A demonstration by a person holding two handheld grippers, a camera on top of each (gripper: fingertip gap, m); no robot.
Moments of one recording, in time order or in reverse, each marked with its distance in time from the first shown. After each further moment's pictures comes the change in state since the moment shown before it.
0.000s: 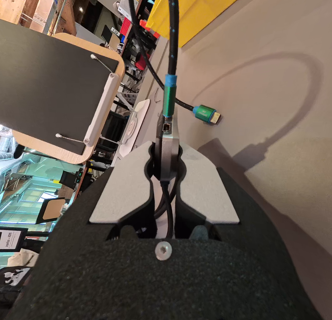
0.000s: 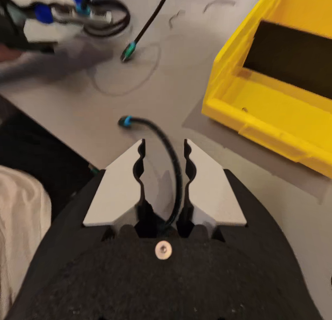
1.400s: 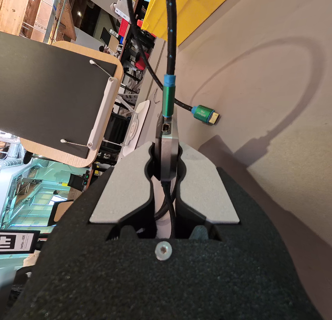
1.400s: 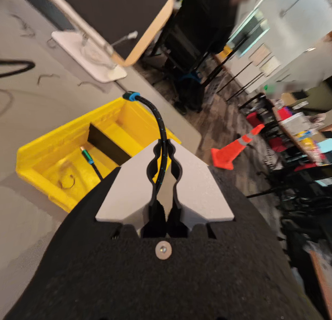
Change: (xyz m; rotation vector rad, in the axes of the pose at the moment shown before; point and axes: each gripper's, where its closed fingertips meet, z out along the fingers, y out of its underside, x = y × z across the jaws) left arm 0.004 -0.004 -0.004 -0.010 -0.001 0.058; right arm 0.191 -0.186 -0.089 0.186 0.443 -0.509
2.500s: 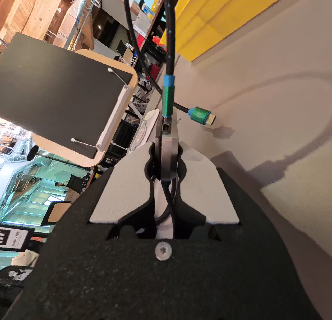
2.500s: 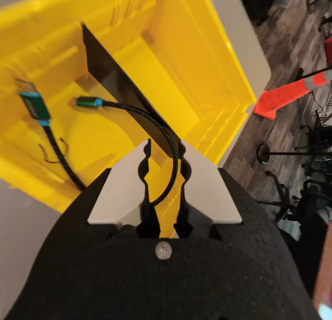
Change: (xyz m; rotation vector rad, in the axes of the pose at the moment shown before) left arm -0.013 -0.007 -0.007 0.072 -0.062 -0.070; right arm -0.079 0.111 0.101 -0.465 -0.189 -0.043
